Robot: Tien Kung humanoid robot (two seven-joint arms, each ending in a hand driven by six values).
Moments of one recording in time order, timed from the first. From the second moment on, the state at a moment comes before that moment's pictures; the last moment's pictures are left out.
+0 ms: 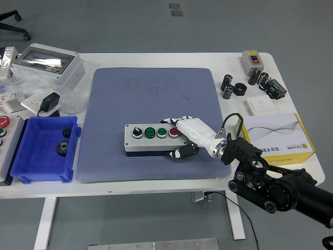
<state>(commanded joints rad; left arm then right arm) -0.08 0.12 -1.84 -0.22 1.86 -0.16 0.19 0.60 -0.25 0.45 1.08 -1.80 -0.28 0.04</state>
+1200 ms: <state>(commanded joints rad) -0.07 0.13 -1.86 -0.23 1.85 -0.27 0.19 0.48 -0.56 0.66 1.45 -1.60 -0.11 0.07</state>
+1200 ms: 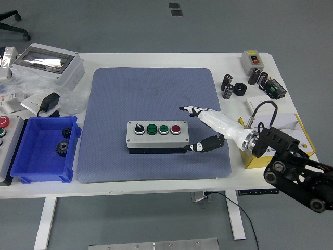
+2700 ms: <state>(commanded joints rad) -0.07 0.12 -1.85 -0.25 1.83 -0.26 0.24 0.70 -0.53 0.57 1.55 -1.47 0.25 -0.29</state>
